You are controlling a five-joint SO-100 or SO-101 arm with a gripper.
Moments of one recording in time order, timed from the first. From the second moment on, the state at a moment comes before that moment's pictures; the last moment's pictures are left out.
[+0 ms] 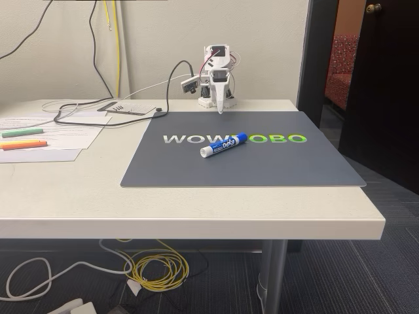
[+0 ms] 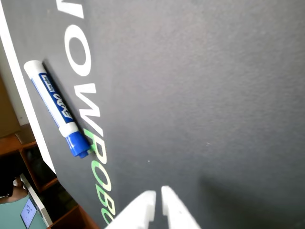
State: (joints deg) arm -12.6 188.4 174.5 59.2 1.8
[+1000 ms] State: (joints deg) arm -14.3 148.5 131.0 65.5 -4.0
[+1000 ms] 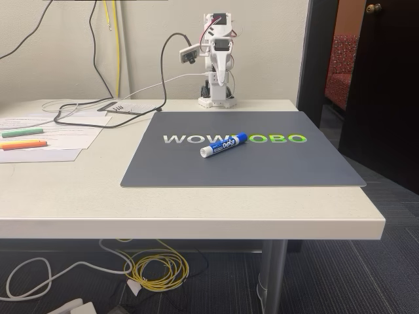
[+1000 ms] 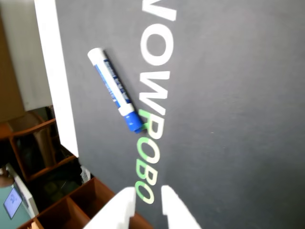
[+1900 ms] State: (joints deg) arm -14.0 113.1 104.9 55.7 -38.4
